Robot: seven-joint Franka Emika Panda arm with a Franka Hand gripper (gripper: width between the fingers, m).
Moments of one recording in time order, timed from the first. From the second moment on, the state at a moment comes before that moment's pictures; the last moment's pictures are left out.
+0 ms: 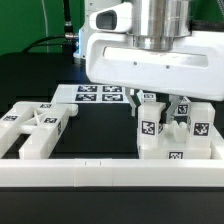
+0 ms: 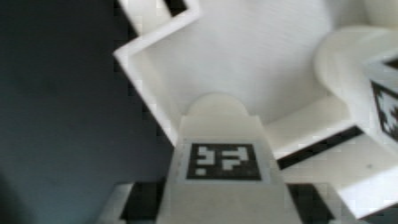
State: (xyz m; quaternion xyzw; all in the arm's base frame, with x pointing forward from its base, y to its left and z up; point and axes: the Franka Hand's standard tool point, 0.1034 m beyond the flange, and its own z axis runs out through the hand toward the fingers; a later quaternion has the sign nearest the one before) arm 0.611 0.041 0.065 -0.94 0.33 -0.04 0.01
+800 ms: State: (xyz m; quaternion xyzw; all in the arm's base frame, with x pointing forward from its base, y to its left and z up) arm 0.612 0.046 0.064 -0.80 0.59 -0.02 0.03
